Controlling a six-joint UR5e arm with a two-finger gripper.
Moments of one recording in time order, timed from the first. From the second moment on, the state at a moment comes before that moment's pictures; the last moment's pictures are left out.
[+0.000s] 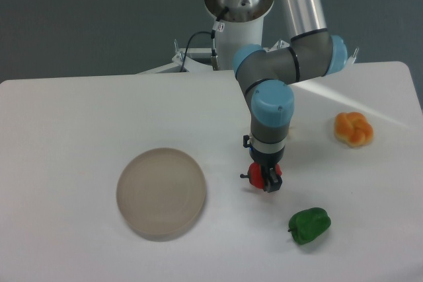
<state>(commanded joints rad) 2.45 -2.07 -1.51 -1.00 1.54 1.62</state>
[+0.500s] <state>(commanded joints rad) 2.59 -2.12 -1.28 -1.18 1.54 1.88</state>
